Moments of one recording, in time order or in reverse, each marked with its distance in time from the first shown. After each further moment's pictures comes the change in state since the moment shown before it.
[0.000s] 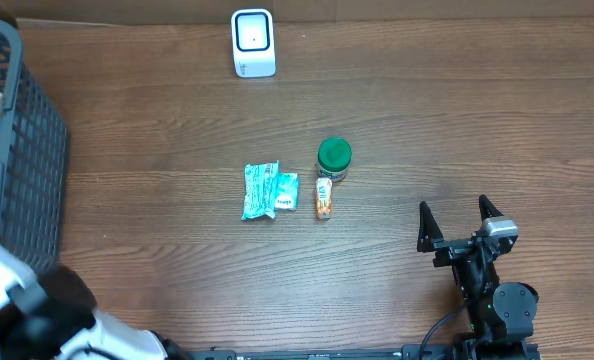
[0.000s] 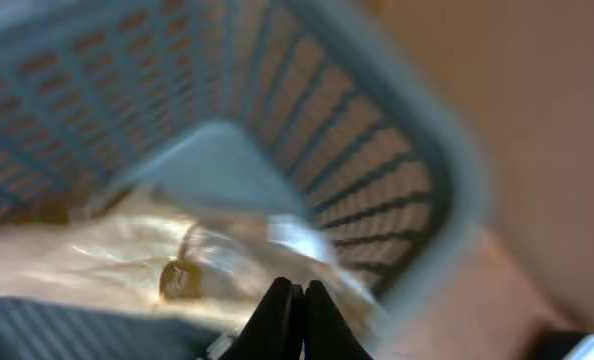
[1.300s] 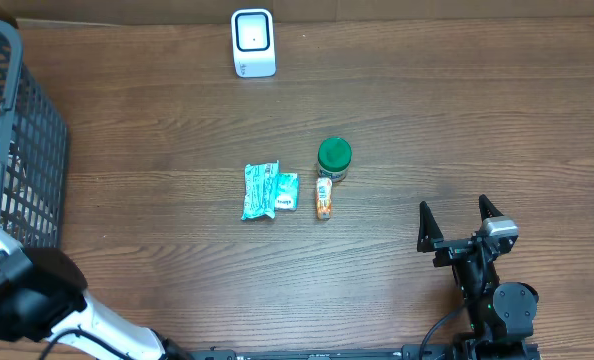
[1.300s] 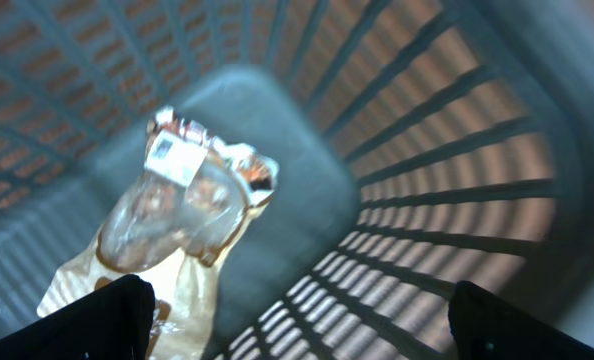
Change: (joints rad) left arm 0.014 0.166 -0.021 -0.010 -0.036 0.029; right arm 0.000 0.000 0.000 0.000 0.000 0.000
